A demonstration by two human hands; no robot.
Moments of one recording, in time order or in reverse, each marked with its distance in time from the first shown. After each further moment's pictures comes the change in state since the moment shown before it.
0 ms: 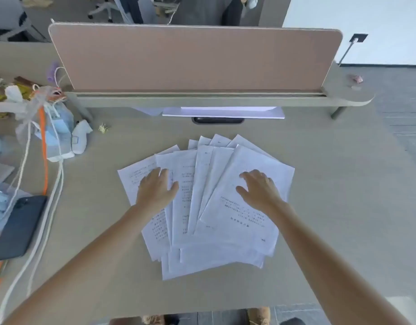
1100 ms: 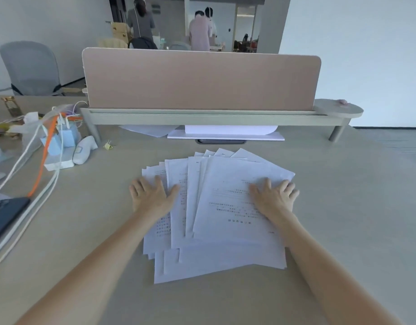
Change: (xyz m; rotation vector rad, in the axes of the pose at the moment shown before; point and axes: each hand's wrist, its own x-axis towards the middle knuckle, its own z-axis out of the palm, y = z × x) left_hand 0.017 -0.033 0.077 0.105 0.268 -0.209; right_hand 0.037 0.027 0.092 0.009 0.413 0.382
